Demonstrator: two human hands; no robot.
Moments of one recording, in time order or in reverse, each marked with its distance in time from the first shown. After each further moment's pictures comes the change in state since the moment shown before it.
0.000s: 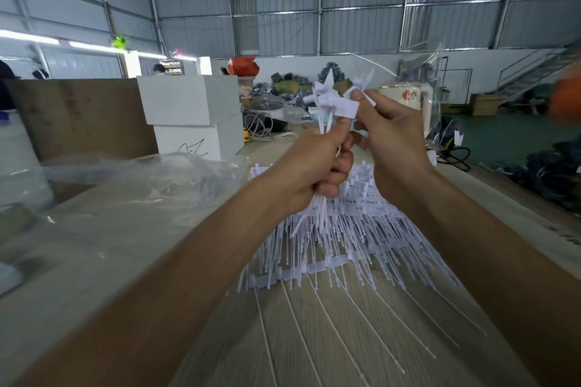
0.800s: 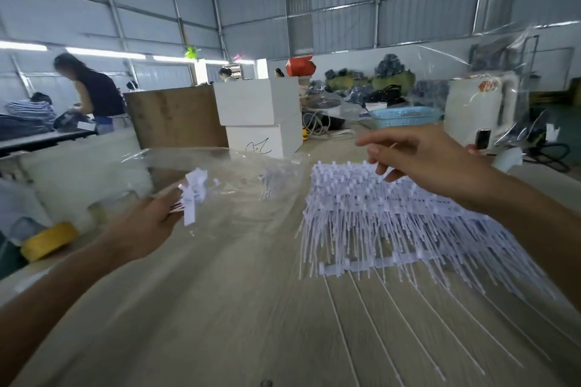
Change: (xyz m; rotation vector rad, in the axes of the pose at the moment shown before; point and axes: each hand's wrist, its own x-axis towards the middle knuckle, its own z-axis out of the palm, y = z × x) left_hand -0.172 -0.073 -0.297 1.458 0.572 -0.143; right_hand -0.010 0.005 0.003 -0.496 -0.614 -0.037
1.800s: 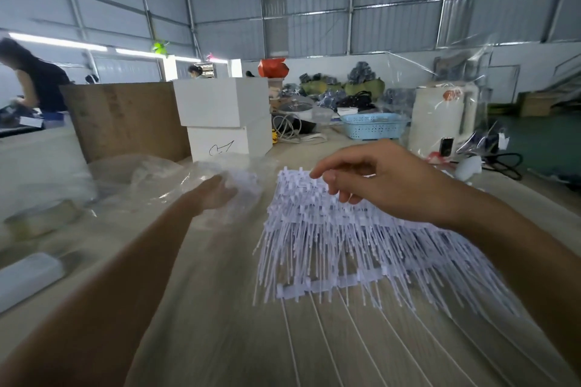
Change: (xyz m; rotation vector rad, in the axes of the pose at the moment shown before) left_hand 0.152 0.125 0.098 -0.321 -0.286 -0.174; right_hand 0.003 0.002 -0.001 -0.164 -0.161 -0.073
